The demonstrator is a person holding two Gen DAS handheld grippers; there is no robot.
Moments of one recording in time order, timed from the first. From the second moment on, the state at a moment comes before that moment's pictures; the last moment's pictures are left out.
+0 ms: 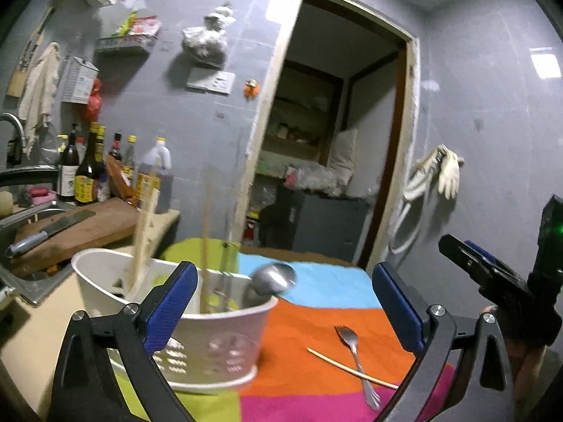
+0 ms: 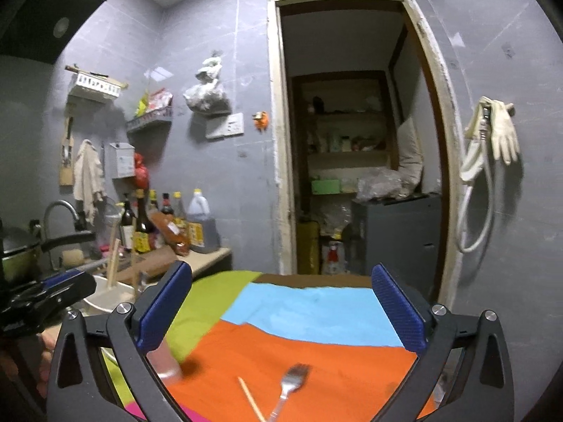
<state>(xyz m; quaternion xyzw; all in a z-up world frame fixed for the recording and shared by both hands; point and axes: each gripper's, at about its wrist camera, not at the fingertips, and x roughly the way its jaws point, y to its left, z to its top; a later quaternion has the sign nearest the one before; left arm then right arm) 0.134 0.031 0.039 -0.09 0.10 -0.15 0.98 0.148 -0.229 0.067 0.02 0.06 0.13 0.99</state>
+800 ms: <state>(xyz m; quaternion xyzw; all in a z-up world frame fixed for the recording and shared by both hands) 0.165 -0.035 -0.016 -0.05 0.28 -0.15 0.95 0.165 -0.278 0.002 -0.02 0.21 0.11 0.97</state>
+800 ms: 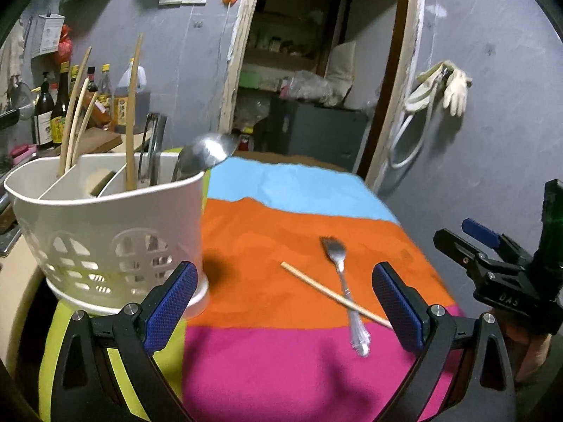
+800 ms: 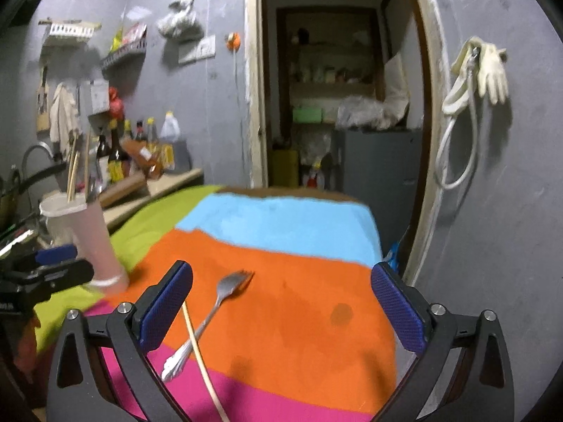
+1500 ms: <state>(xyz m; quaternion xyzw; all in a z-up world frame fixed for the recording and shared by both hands) 0.182 -0.017 -0.046 -0.06 0.36 -0.10 0.93 0.183 -0.230 -0.059 -0.10 0.42 0.23 0.87</state>
